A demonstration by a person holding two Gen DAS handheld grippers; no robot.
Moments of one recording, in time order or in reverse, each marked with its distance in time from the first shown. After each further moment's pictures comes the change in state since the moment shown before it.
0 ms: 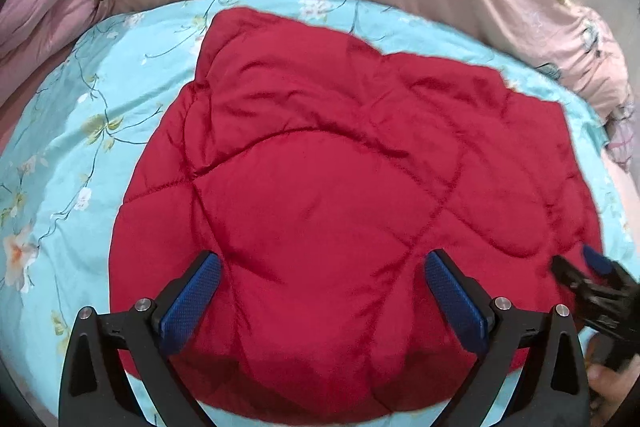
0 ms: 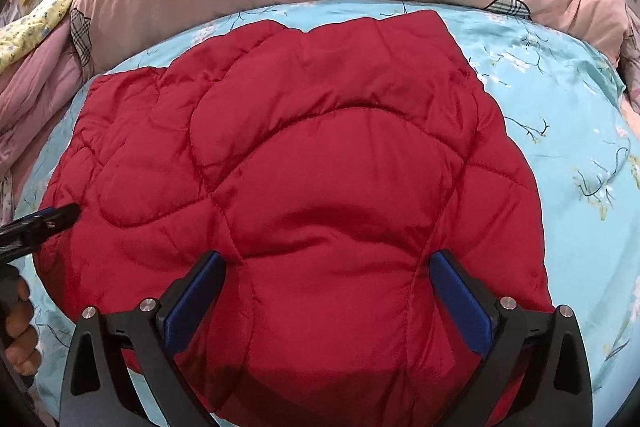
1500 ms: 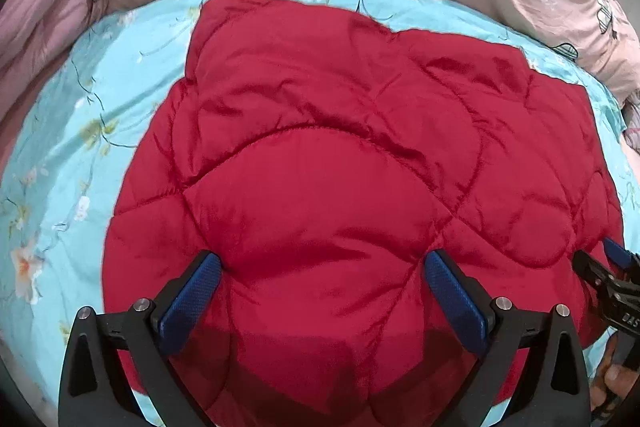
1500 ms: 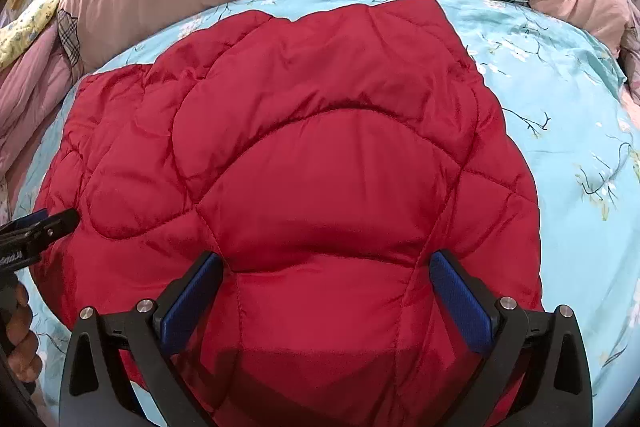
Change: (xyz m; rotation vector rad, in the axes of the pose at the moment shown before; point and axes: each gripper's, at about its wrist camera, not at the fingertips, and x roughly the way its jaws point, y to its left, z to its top) left arm 0.035 -0.006 0.016 0.028 0.078 0.084; right arm 0.008 -0.007 0.013 0.013 0.063 -0.013
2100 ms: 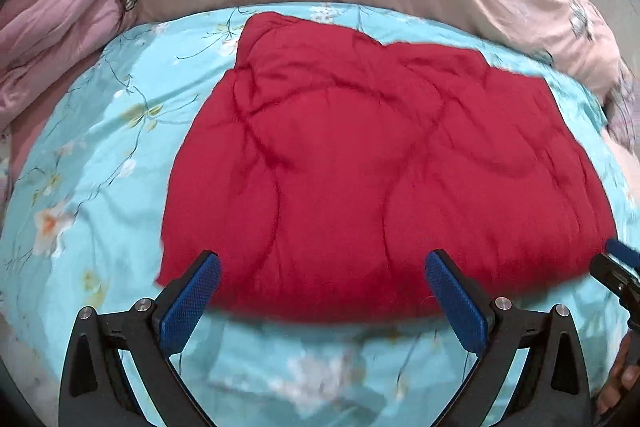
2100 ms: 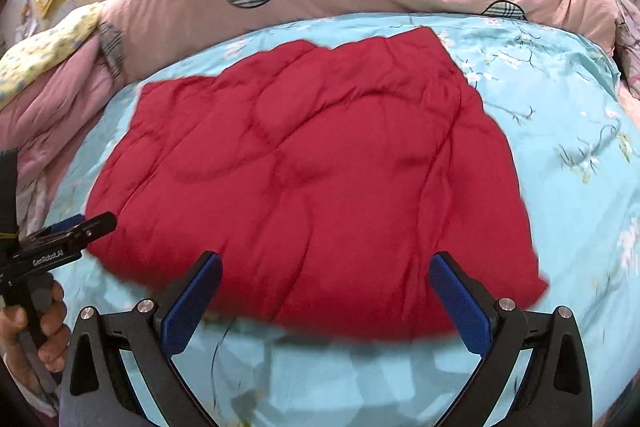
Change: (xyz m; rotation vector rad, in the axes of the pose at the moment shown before) left arm -0.075 0.015 -0.088 0.031 -0.118 -0.002; right arm -0.077 0.012 -0.058 -0.010 -0.090 0.102
